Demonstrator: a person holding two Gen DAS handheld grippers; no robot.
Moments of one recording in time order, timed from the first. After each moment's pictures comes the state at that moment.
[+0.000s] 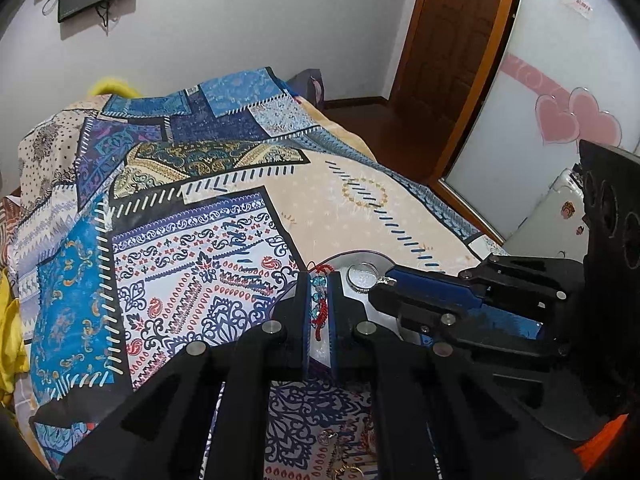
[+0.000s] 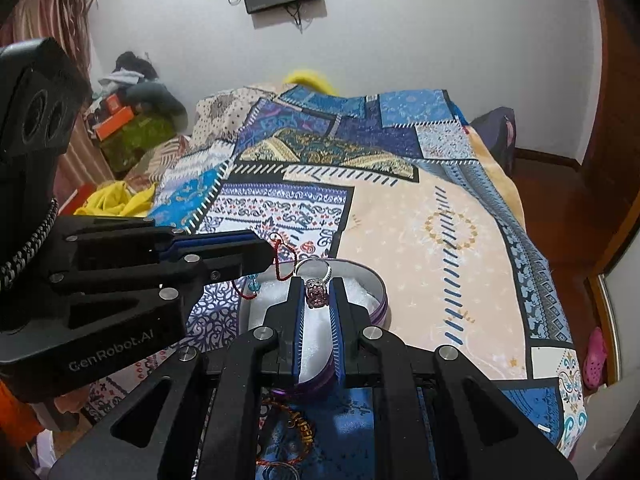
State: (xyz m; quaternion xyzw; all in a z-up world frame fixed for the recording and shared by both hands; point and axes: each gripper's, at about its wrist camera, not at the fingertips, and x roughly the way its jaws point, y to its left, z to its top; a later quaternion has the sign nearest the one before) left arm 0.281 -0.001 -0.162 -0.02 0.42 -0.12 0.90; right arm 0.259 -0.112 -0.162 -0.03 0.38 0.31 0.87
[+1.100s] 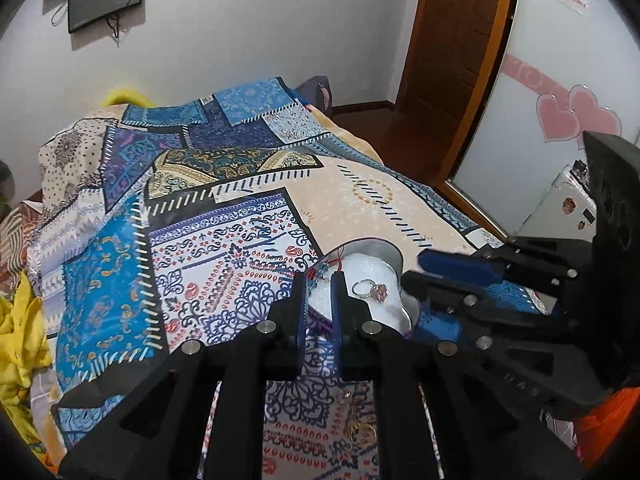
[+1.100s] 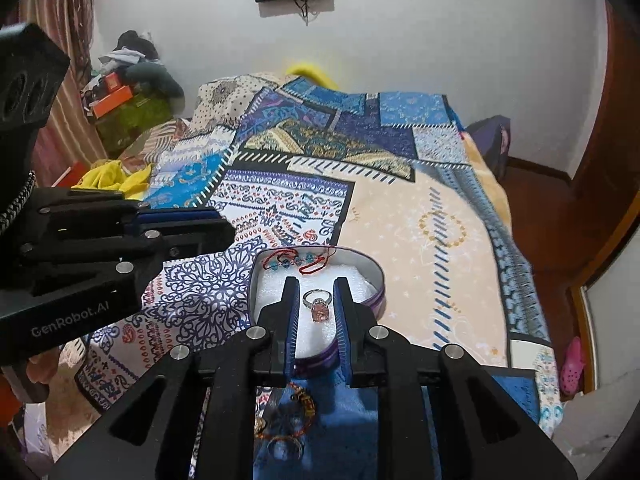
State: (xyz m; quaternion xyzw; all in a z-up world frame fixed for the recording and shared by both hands) left arm 0.244 0.014 -0.136 -0.01 0.40 -0.11 0.91; right arm 0.236 -0.110 -0.142 -0.08 0.37 0.30 0.88
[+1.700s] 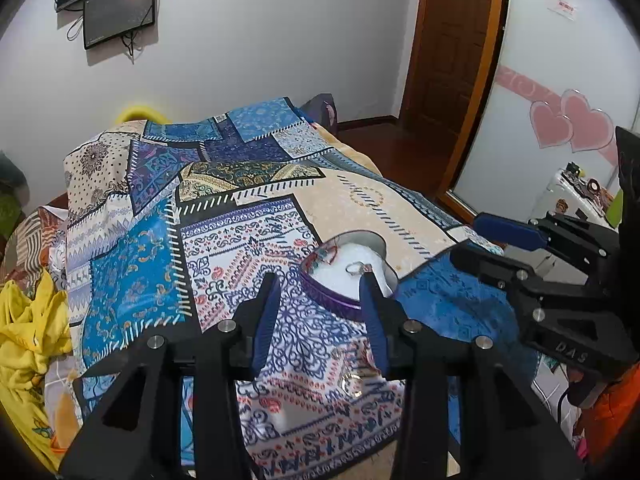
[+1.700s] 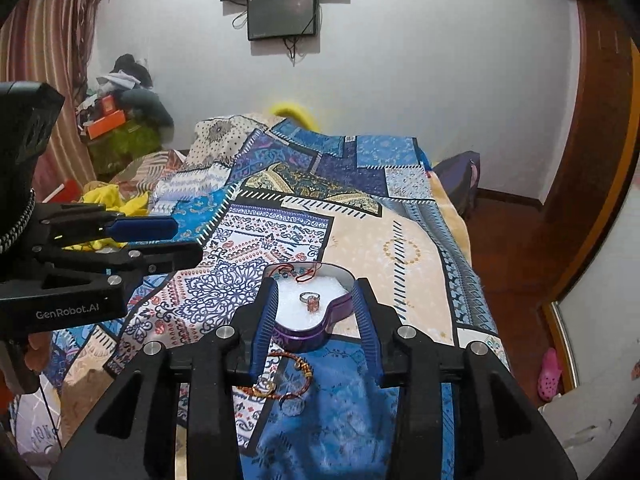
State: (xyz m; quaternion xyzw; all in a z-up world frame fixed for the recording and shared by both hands) left arm 0.186 0.016 -0.107 0.00 0.38 -0.09 0.92; right arm 0.184 -0.131 -0.106 -0.07 0.31 0.26 0.91
